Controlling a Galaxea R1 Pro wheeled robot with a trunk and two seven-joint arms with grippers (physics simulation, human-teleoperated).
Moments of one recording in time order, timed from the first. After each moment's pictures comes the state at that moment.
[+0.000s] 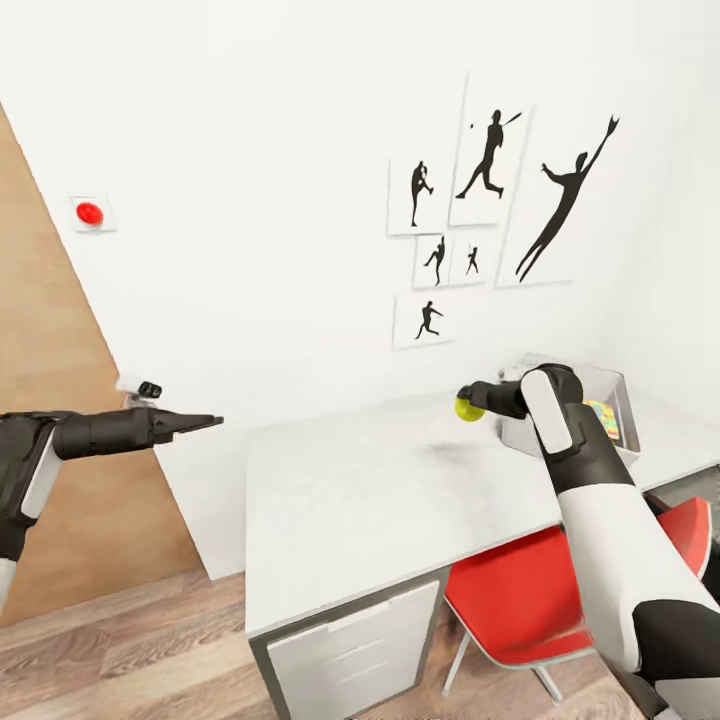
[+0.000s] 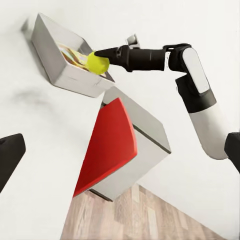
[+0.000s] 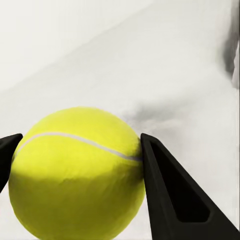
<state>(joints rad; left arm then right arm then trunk) -0.80 0.44 0.11 -1.22 0.23 1.04 -1.54 -1.02 -0.07 0.00 -1.09 -0.60 1.05 -0.40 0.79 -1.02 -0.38</state>
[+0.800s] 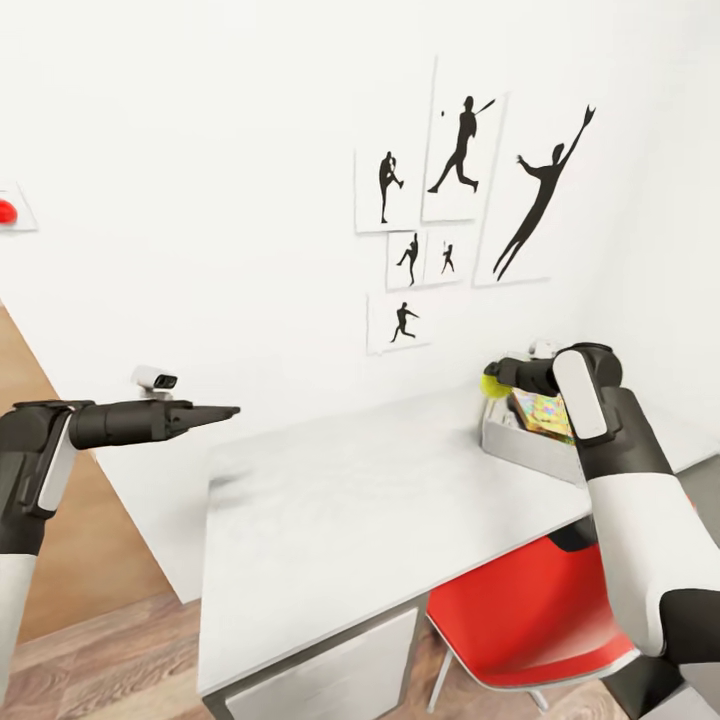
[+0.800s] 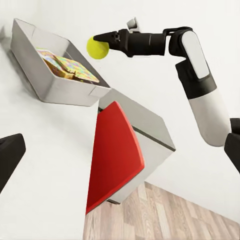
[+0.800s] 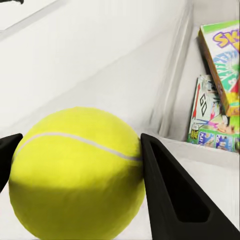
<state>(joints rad) -0.81 0.38 0.10 -1.33 0.21 1.04 -1.52 -1.06 -0.16 0.00 -1.16 -0.61 1.05 -0.40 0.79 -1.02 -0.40</state>
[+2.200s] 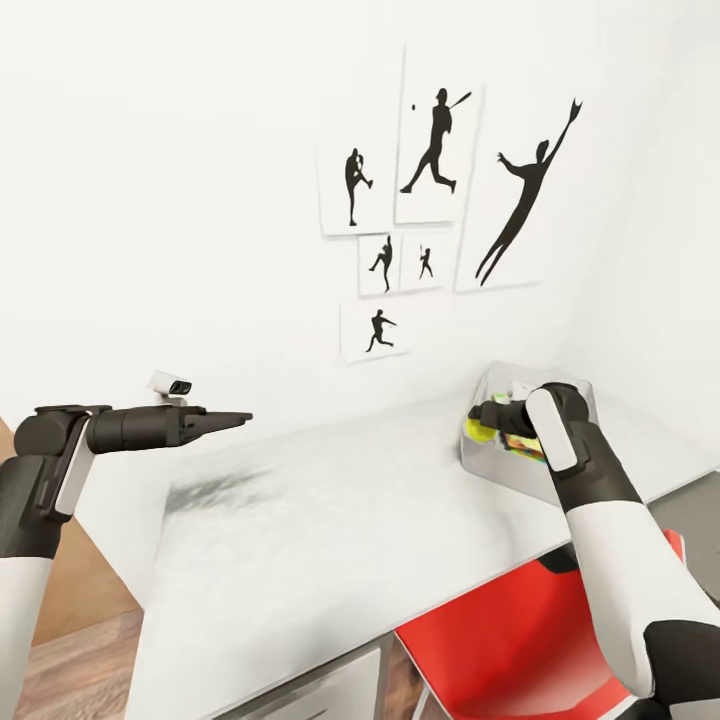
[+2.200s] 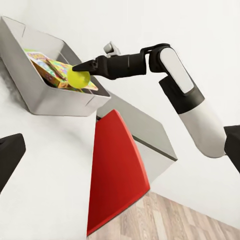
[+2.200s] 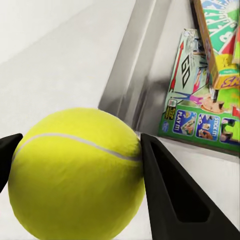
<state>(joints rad) -0.80 0.35 0.08 -1.32 0.20 1.03 -1.51 -0.96 -0.10 -0.01 -1.08 -0.58 1.05 -0.41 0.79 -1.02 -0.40</state>
